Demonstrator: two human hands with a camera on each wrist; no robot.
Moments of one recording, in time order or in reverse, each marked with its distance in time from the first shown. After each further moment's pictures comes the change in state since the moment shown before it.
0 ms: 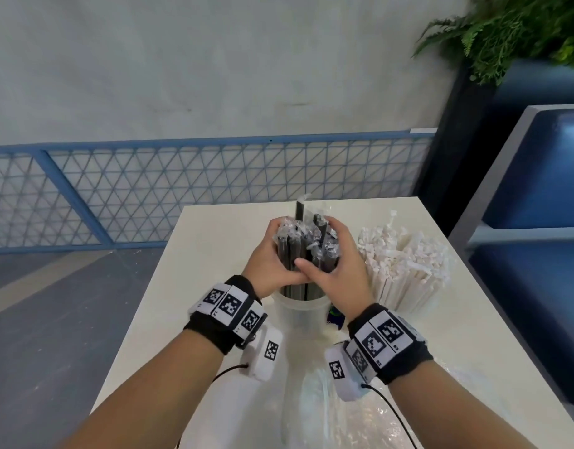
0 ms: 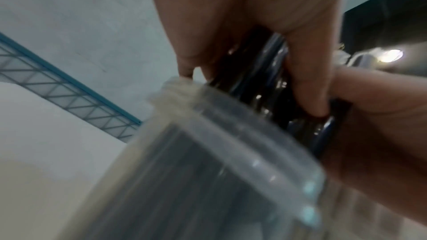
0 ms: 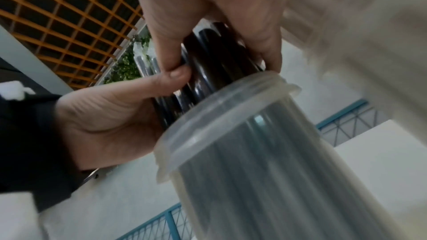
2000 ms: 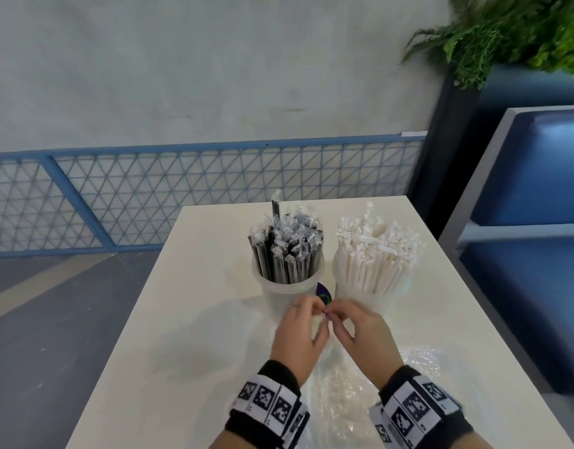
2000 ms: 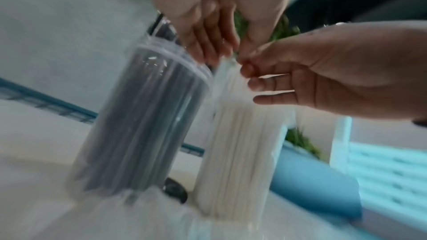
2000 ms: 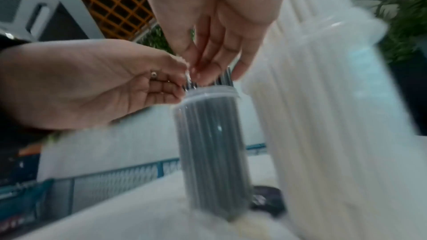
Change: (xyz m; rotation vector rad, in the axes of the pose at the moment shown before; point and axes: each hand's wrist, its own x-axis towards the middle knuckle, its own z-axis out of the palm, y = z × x) left_hand -0.101 -0.016 0.106 0.433 0.153 0.044; right_hand -0.105 0.038 -0.053 -0.353 -0.130 -0.134
